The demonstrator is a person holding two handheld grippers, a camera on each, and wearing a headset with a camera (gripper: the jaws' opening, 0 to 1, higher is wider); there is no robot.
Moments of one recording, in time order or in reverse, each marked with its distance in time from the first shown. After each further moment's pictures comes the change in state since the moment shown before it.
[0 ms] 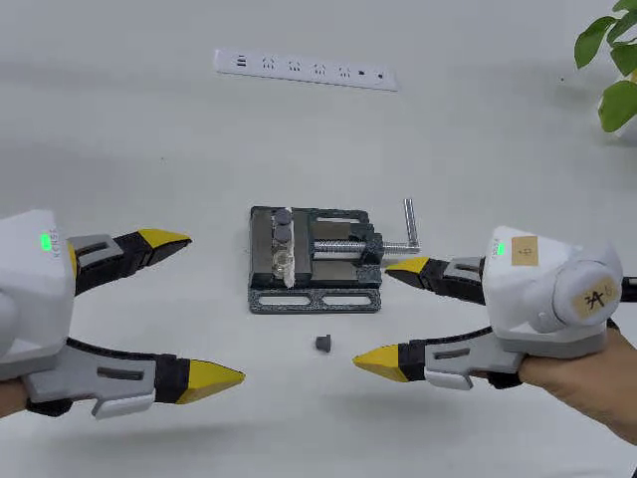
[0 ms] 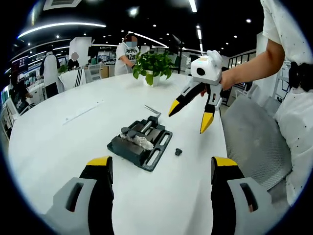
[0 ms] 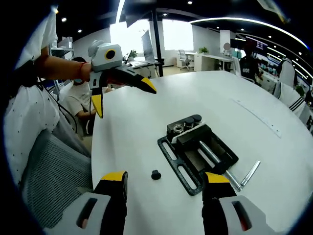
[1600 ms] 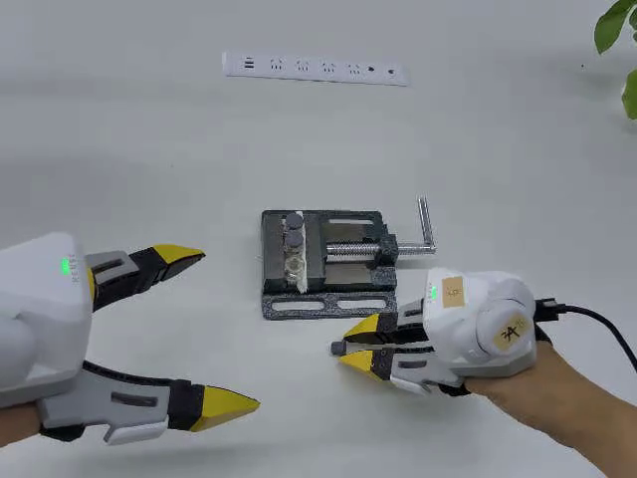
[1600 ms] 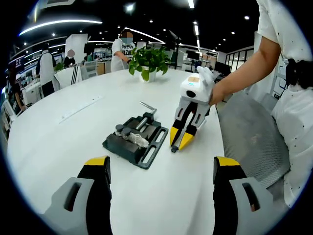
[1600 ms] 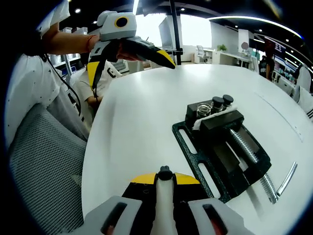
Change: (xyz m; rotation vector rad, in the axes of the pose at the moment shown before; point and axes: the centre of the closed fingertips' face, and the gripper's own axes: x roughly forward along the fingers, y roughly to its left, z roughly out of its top) left arm 0.003 -0.008 -0.003 0.009 0.038 -0.027; right arm 0.055 0.014 -0.030 -0.090 0.045 0.124
